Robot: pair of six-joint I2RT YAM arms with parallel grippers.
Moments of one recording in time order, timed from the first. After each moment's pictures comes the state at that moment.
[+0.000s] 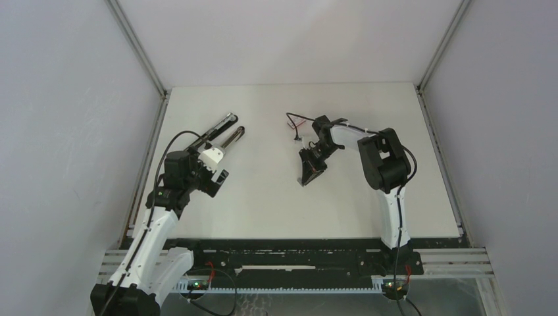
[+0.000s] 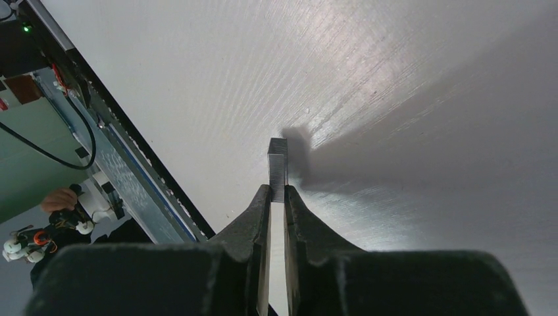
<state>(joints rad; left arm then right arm) -0.11 0.80 0.62 -0.45 0.19 0.53 0.41 2.17 1.50 -0.88 -0.75 -0.11</state>
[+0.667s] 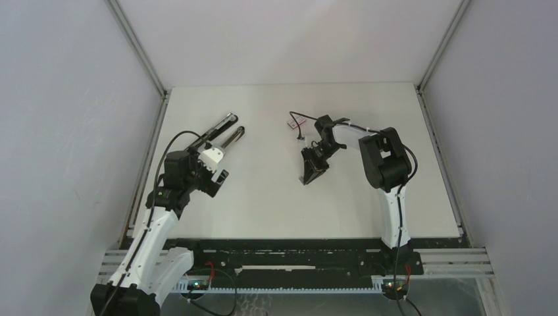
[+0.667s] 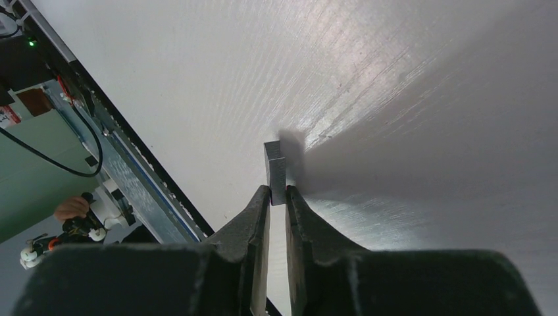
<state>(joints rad) -0.11 0.80 0.62 -0.45 0.19 0.53 0.39 2.17 1.50 -0.88 -0.74 -0.08</state>
